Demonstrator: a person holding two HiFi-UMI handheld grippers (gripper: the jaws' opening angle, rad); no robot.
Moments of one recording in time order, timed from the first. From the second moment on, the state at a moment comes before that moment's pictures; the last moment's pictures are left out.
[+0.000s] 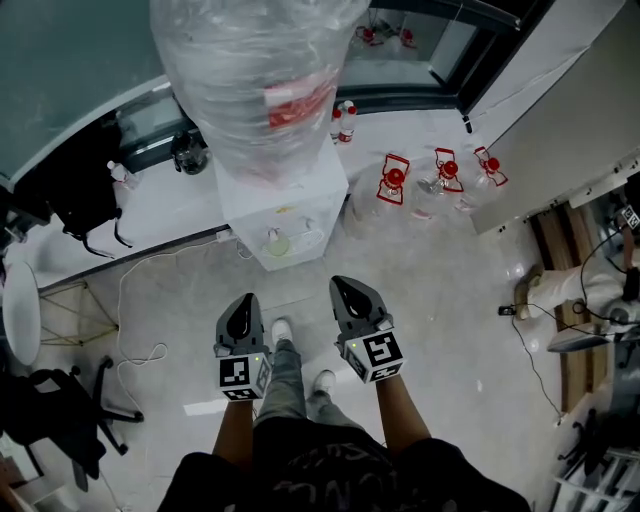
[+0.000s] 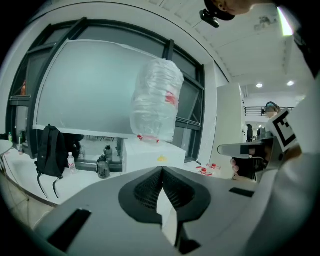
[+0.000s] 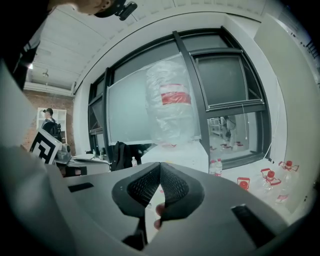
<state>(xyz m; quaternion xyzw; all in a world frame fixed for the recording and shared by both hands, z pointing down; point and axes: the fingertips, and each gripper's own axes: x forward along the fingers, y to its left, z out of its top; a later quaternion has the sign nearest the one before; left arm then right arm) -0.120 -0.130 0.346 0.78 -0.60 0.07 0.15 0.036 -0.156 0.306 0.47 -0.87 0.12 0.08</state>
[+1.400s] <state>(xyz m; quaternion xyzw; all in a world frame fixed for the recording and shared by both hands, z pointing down) -0.098 -0.043 0.239 0.78 -0.62 0.03 0.08 0.075 -0.066 0.228 0.45 -0.89 0.05 0.08</state>
